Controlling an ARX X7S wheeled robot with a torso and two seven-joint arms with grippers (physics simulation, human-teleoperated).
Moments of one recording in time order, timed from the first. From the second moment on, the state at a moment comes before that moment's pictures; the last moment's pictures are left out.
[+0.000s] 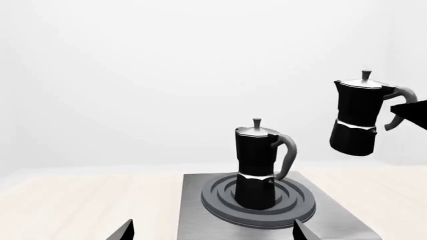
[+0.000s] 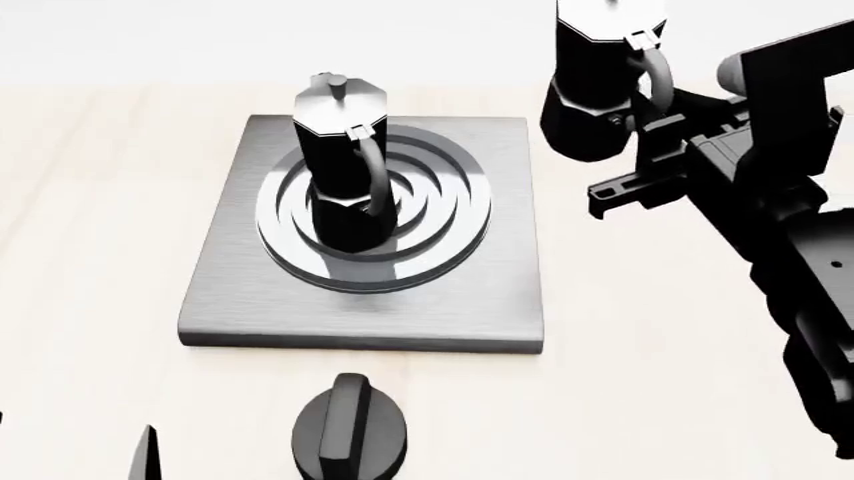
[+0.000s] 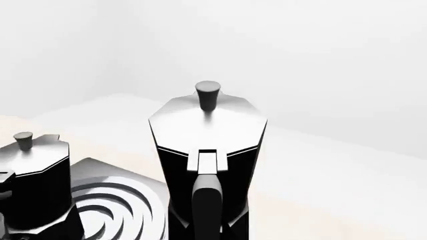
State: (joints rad) left arm 0.16 -0.45 0.34 0.58 -0.23 0.04 -0.42; right arm 1.40 0.60 -1.50 0.87 1.39 -0.21 -0.24
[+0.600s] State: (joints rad) left arm 0.16 -0.46 0.33 0.58 -0.26 0.04 -0.44; right arm 1.40 0.28 -1.46 1.28 1.34 -0.22 -0.42
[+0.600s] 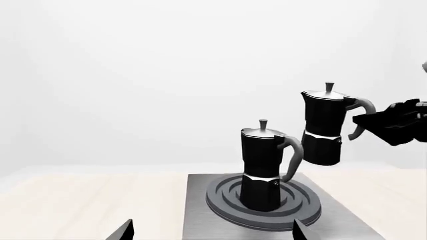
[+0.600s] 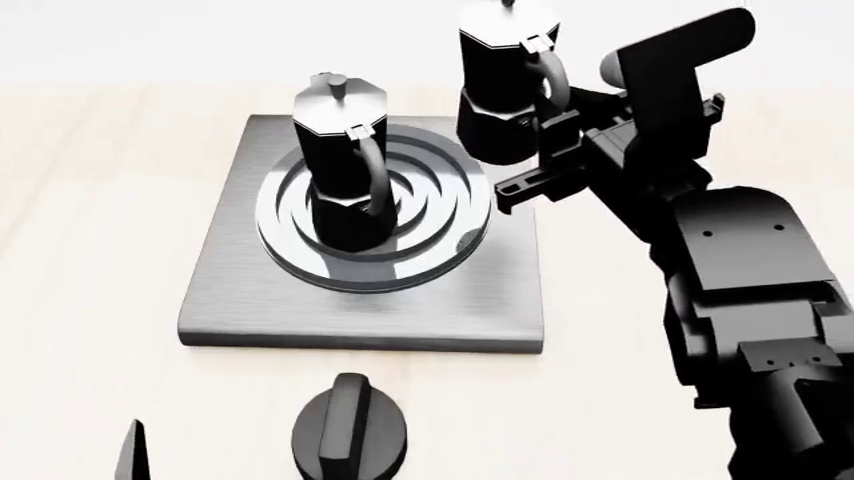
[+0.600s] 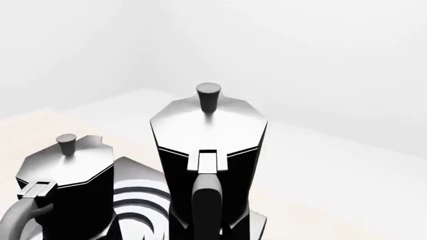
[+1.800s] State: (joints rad) left arm 0.15 -0.47 0.34 0.57 -0.26 0.05 -0.44; right arm 1.26 0.13 -0.43 1.31 0.36 -0.13 -0.50
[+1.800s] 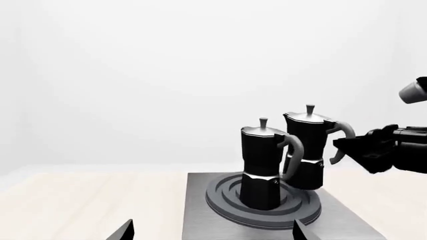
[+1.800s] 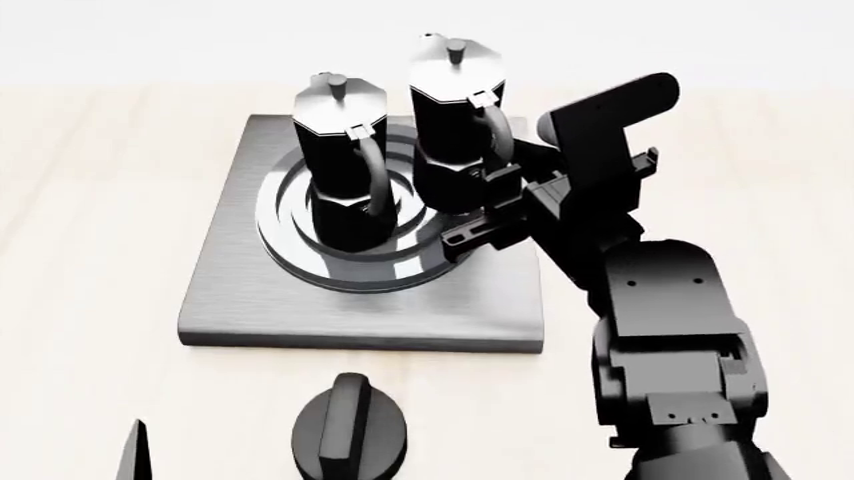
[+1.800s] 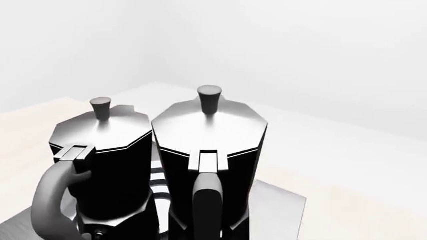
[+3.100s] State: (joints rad) left arm 0.14 -0.48 0.35 0.56 -0.27 0.06 -0.45; right arm 1.20 0.08 -0.01 1.31 0.01 -0.17 -0.54
